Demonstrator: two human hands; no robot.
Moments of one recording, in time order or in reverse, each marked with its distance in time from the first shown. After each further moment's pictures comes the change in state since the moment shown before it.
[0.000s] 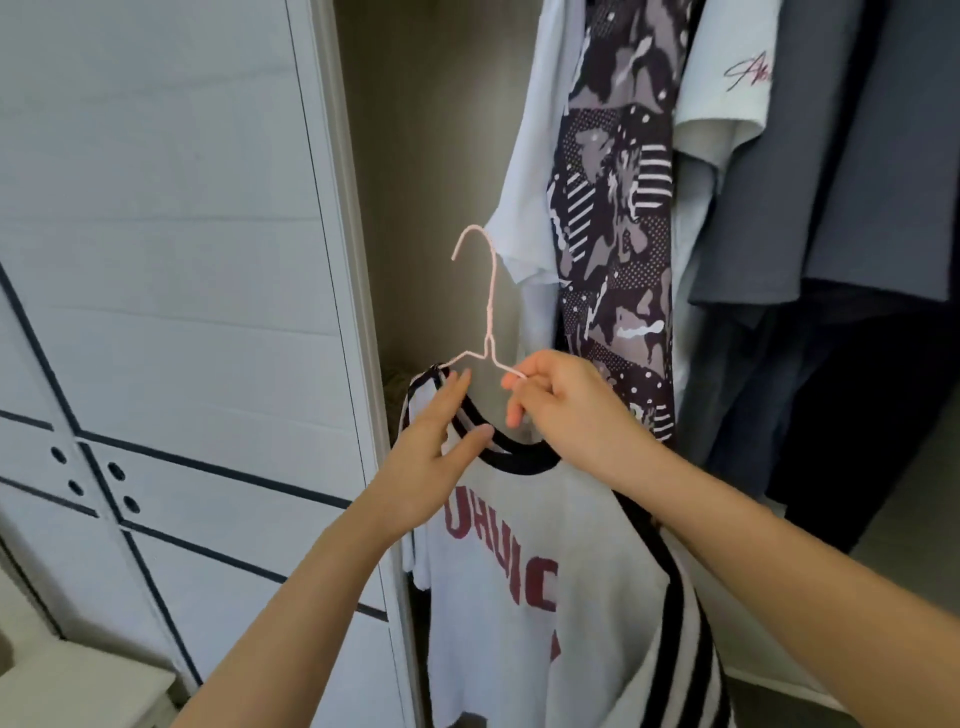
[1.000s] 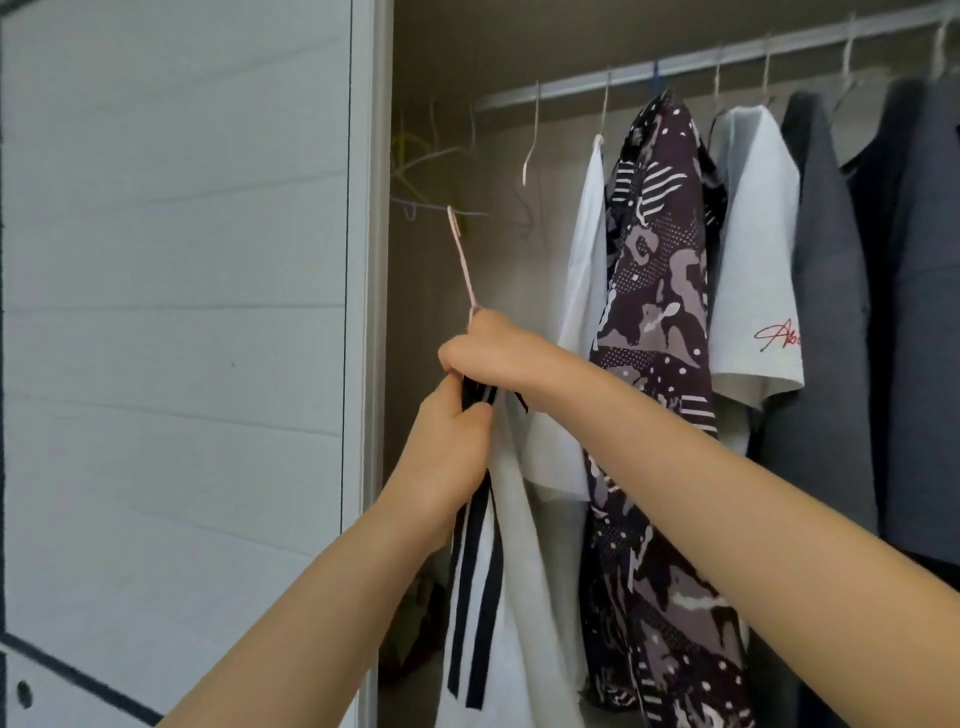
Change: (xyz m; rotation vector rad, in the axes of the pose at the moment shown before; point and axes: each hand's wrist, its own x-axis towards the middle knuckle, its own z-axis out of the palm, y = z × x) left_hand 0.127 0.123 -0.091 -0.320 0.361 0.014; right_hand 0.208 -0.150 -0.030 -0.261 -0.006 0.083
